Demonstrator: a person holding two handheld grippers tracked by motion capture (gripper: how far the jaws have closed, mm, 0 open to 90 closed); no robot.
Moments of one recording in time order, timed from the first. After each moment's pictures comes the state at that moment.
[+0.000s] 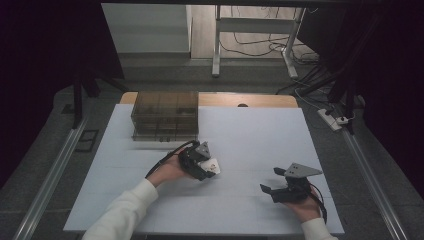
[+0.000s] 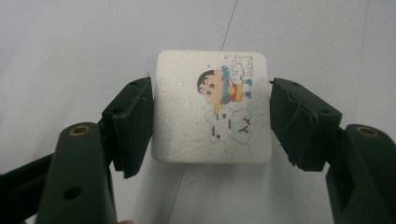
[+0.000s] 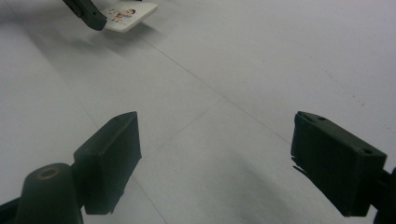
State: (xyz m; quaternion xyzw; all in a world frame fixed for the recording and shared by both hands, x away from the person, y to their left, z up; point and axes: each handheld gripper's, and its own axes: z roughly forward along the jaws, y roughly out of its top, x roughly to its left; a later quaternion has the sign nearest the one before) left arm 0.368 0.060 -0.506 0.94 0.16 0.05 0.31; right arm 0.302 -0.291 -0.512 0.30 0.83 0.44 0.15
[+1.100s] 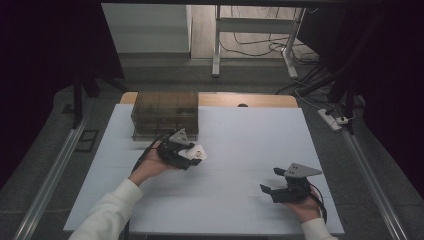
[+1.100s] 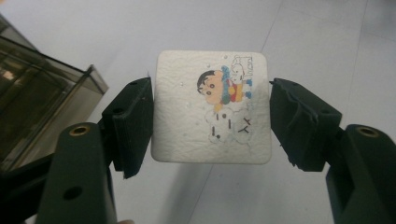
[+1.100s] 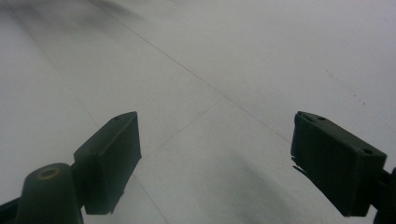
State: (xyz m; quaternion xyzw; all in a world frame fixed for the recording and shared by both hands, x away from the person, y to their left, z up) left arm 0.365 0.120 -0.474 0.90 0.22 0.09 0.37; right arm 0.302 -0.291 -0.512 0.31 0.83 0.44 0.15
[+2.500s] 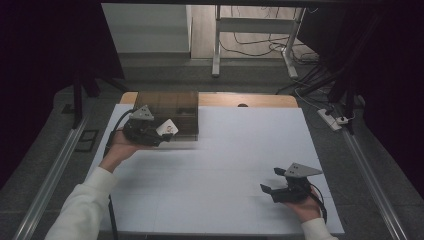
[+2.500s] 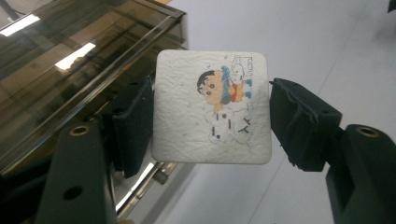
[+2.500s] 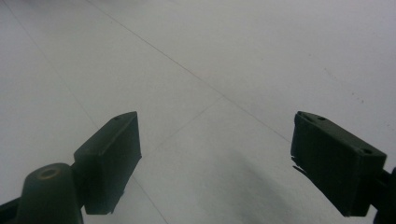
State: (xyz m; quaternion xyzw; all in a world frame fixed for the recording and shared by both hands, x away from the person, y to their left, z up) left arm 0.384 0.213 -0.430 0.85 0.31 0.15 0.41; right arm 0.302 -0.292 -0.511 0.31 0.83 0.44 0.15
